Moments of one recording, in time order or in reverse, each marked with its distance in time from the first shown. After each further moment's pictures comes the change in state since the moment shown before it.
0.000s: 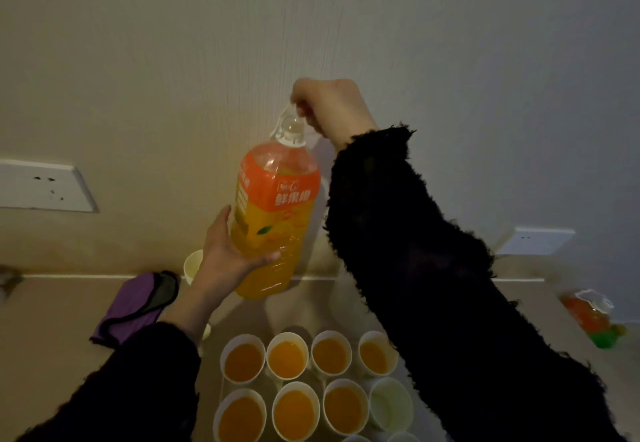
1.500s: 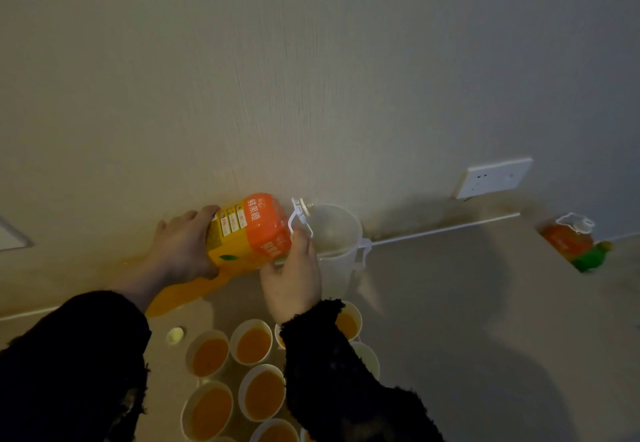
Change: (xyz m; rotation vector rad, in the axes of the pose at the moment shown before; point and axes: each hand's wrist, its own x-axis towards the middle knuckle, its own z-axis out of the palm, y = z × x) left_hand 0.020 0.034 0.035 1.218 -0.272 0.186; right_hand -0.133 0.191 0.006 -0.210 0.235 0.242
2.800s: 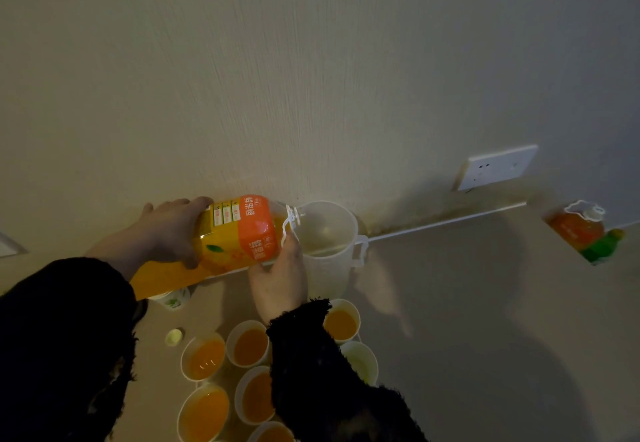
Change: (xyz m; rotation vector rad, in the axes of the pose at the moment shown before) left_hand 0.022 0.010 -0.034 0.233 -0.238 -0.025; right_hand 0.009 0.006 0.015 0.214 -0.064 0.141
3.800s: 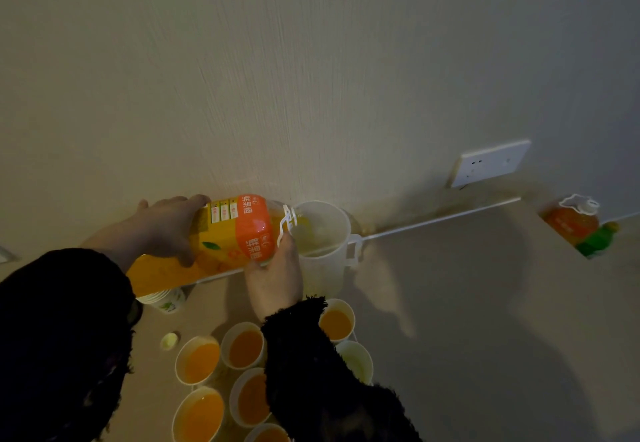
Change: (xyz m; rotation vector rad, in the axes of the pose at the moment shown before) left_hand 0.001 0.011 -0.017 0.021 -0.079 0.005; right_hand 0.003 -0.003 -0.003 0.009 0.015 0.065
